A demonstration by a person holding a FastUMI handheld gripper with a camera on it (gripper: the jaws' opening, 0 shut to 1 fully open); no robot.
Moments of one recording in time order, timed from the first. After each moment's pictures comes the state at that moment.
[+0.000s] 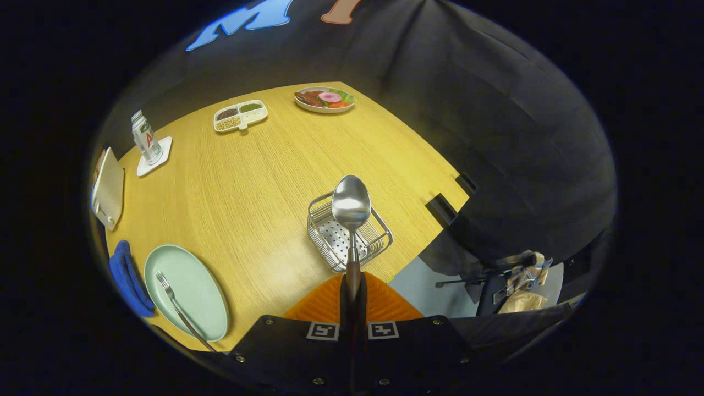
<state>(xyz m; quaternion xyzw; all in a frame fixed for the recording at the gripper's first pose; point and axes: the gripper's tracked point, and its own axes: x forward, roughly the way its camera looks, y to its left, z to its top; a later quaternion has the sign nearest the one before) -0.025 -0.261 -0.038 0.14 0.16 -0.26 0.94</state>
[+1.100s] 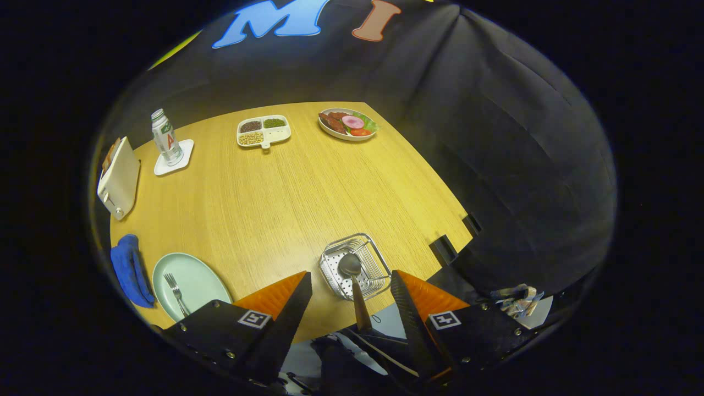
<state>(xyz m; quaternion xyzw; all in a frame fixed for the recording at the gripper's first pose) -0.027 -0.252 0.031 0.05 0.11 -0.24 0.96</state>
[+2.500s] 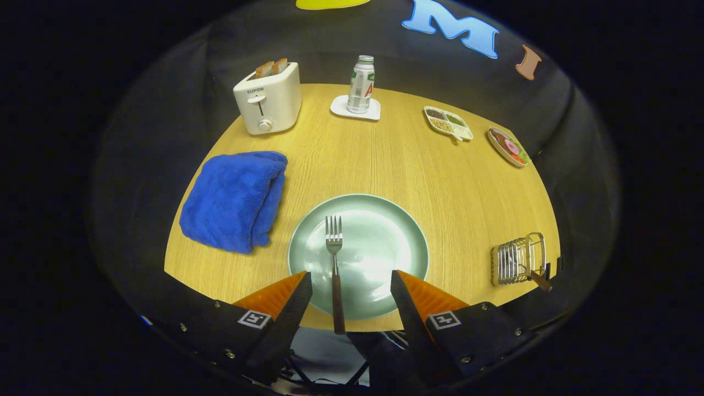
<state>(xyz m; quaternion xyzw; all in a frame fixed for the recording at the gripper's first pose) 0.011 0.021 -0.046 -0.11 0.15 0.00 0.98</state>
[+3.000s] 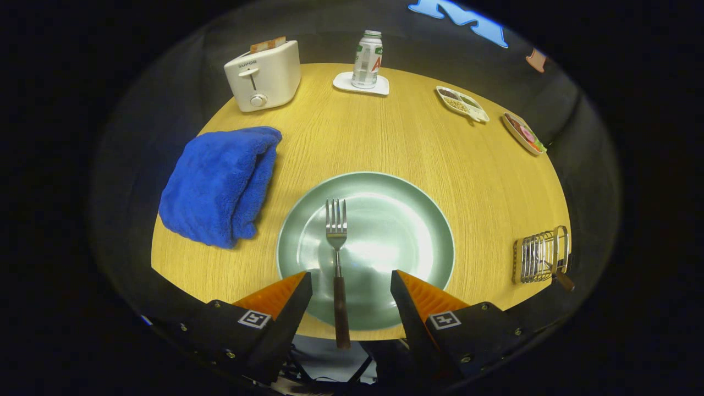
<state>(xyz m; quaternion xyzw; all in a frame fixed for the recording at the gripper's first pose) 0.052 0.024 -0.080 -0.11 0.19 0.01 0.98</state>
